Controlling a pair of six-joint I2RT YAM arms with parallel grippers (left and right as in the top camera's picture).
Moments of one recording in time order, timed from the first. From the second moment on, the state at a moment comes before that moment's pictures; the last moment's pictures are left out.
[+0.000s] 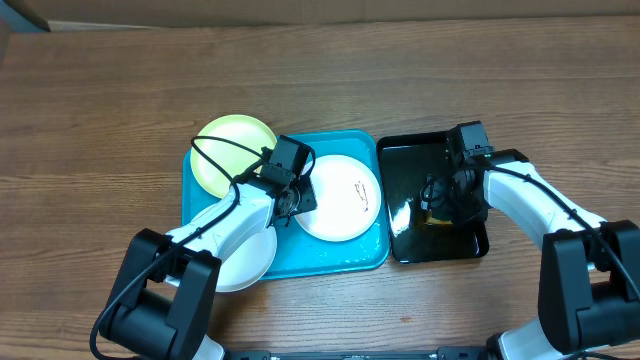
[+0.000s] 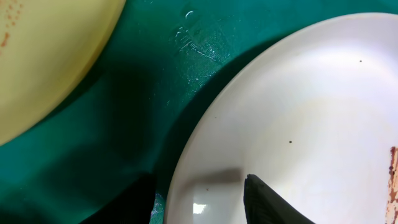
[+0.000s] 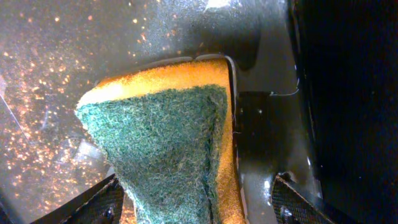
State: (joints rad) left arm -0.43 1.72 0.92 -0.41 0.00 -0.66; right arm 0.17 1.72 0.97 -0.70 -0.04 0.38
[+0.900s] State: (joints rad) left arm -0.43 1.72 0.92 -0.41 0.00 -0.66; right arm 0.17 1.72 0.97 -0.70 -0.04 0.38
